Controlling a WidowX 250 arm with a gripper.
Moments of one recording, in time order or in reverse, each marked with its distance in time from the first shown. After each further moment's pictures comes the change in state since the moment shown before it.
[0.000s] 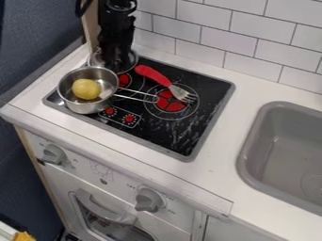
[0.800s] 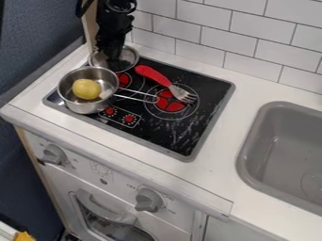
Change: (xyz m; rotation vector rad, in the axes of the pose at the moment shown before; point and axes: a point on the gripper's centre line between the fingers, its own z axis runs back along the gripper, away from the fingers) arm -0.004 0.006 -0.001 0.024 -0.016 -0.016
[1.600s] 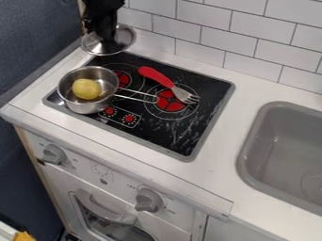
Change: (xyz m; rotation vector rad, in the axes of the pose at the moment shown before) arm 0.011 0.027 0.067 -0.154 0.030 0.070
